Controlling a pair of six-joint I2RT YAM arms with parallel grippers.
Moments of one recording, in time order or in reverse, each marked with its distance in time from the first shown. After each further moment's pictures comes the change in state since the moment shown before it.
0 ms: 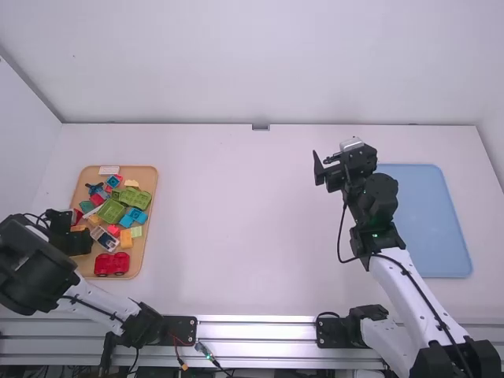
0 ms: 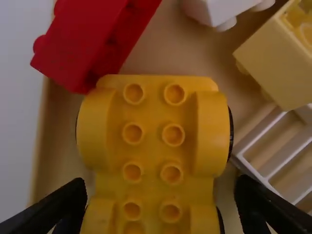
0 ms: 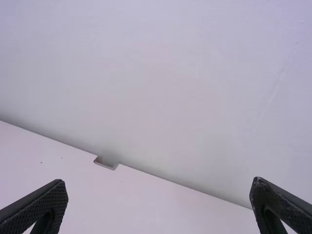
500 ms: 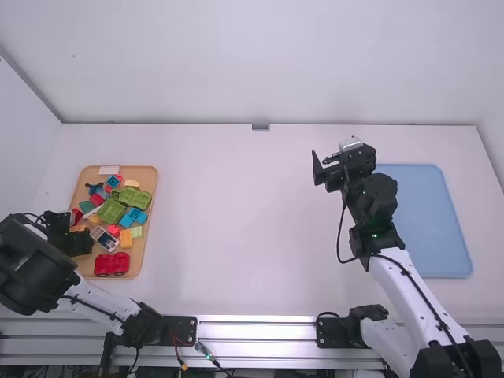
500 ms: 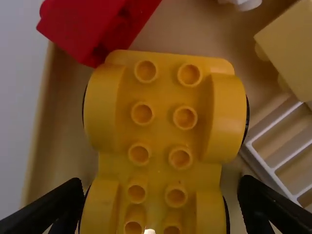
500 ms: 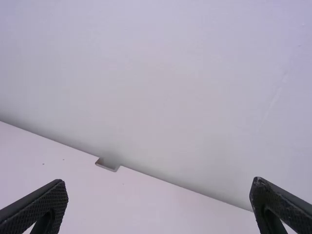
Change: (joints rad) left arm -0.004 -0.001 0.016 -0.053 -0.043 -0.060; right arm 0.009 0.000 0.000 0.007 -0.003 0.001
